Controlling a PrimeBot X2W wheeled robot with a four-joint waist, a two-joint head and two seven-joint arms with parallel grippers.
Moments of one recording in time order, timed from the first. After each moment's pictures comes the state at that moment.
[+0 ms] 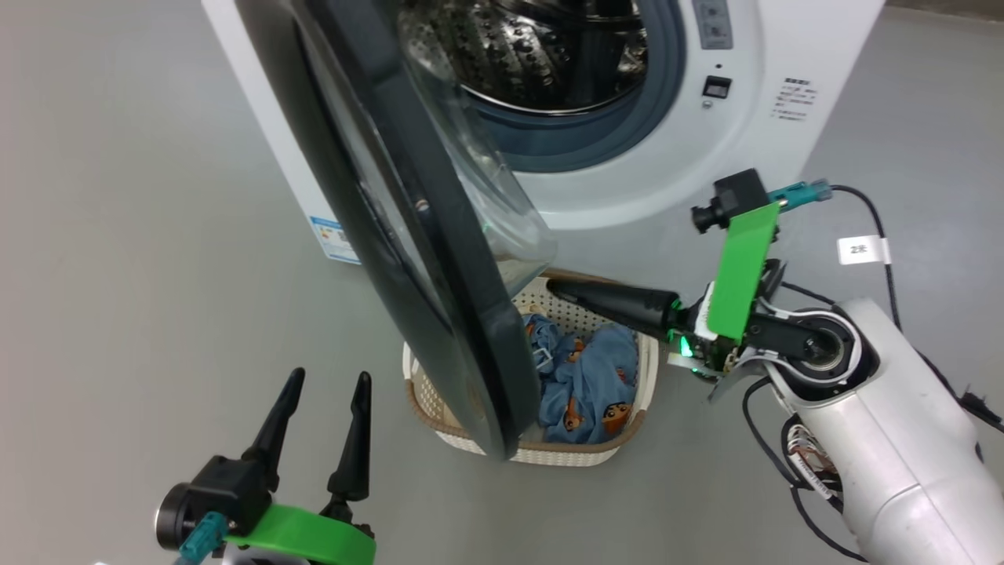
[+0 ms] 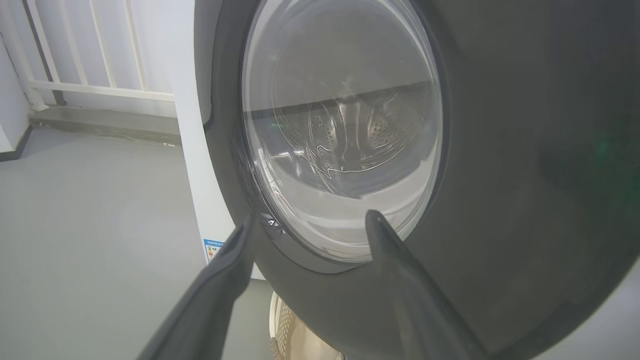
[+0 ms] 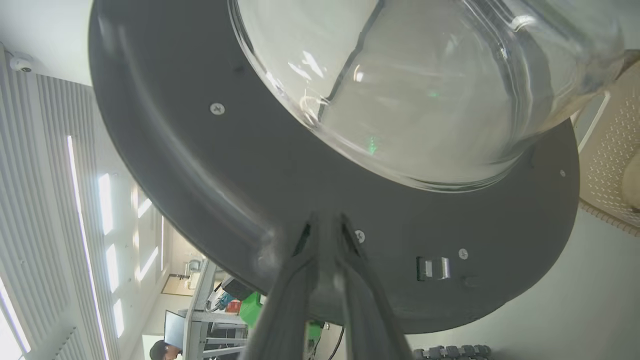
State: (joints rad) left arm -0.16 0.04 -0.17 0.29 -0.25 -0.12 -0.26; right arm -0.64 -0.14 0.36 0.39 1.57 0.12 0.83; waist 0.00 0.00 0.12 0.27
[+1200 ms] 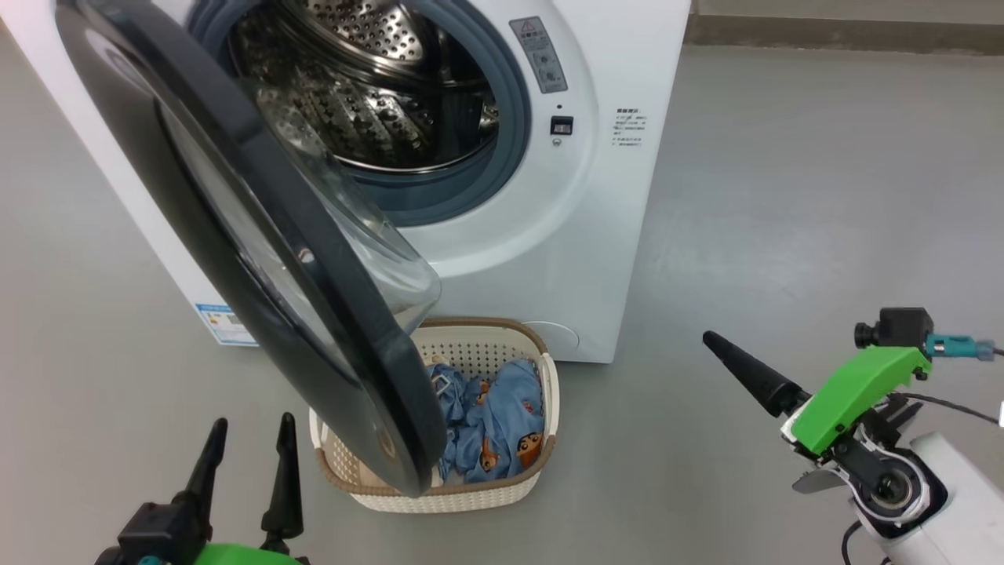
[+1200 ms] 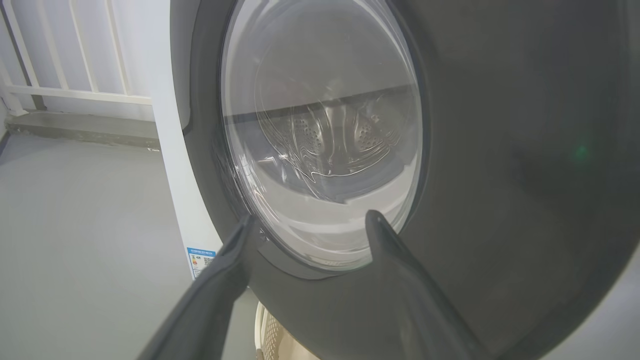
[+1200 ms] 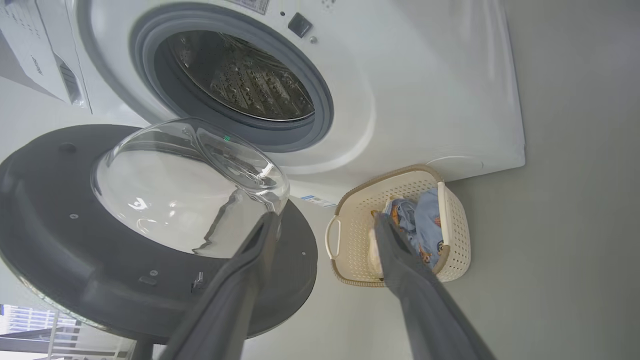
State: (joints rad) left arm -0.08 0.05 -0.02 0.30 -0.24 -0.13 -0.26; right arm -0.36 -0.35 0.39 0.38 1.40 0.12 0.28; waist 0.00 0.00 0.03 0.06
